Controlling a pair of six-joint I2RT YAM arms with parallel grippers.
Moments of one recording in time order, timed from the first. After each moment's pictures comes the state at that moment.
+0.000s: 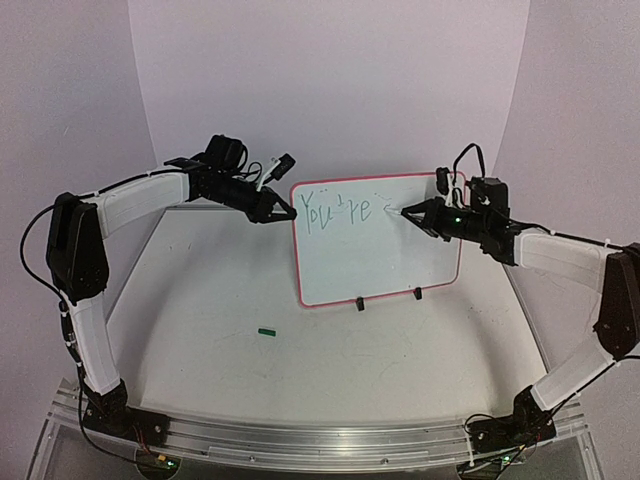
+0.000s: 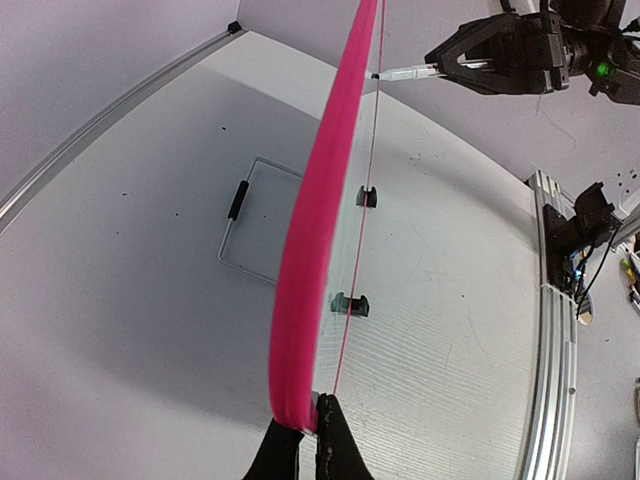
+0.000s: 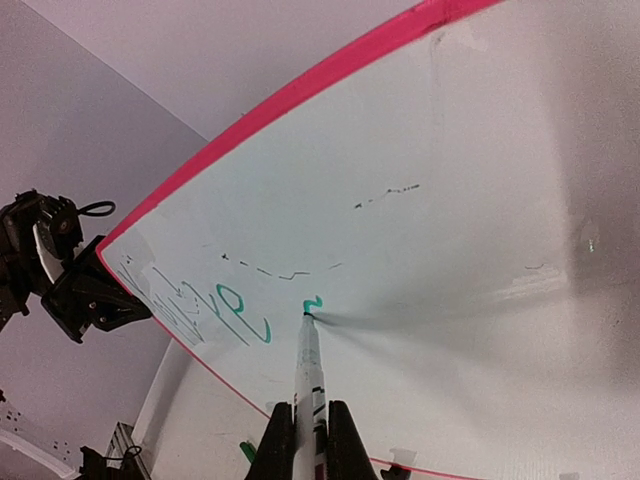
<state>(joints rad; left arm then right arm) -0.51 1.91 1.72 -0.52 0.73 0.21 0.33 1.50 1.01 0.17 -0.47 0.59</state>
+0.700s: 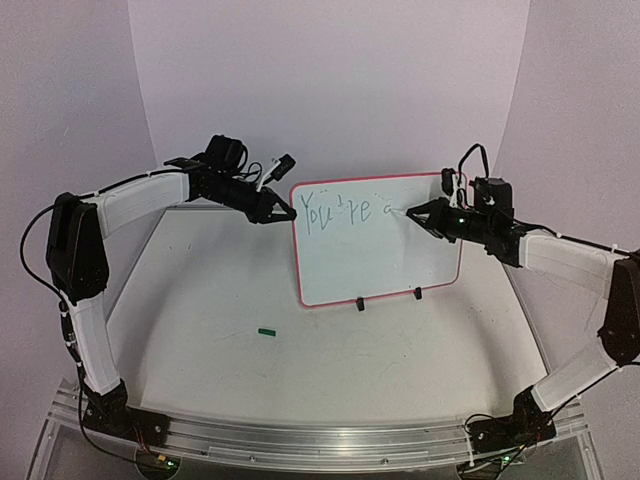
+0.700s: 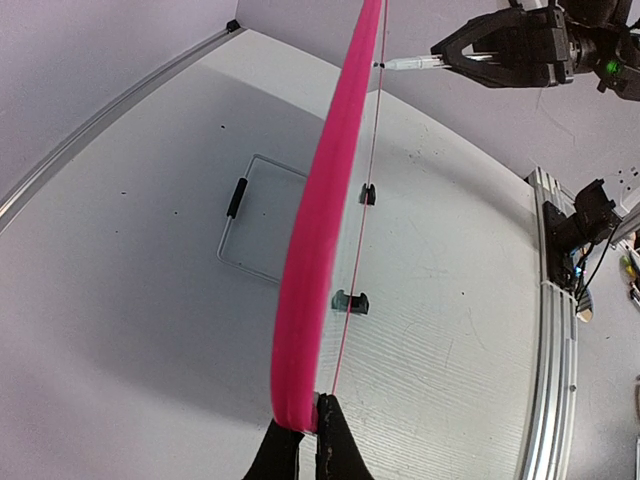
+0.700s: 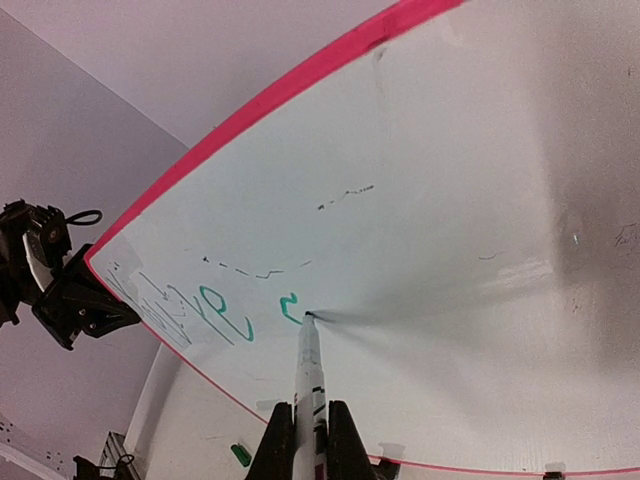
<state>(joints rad) -0.51 1.91 1.72 -0.52 0.73 0.22 0.33 1.45 1.00 0.13 -0.42 0.59</state>
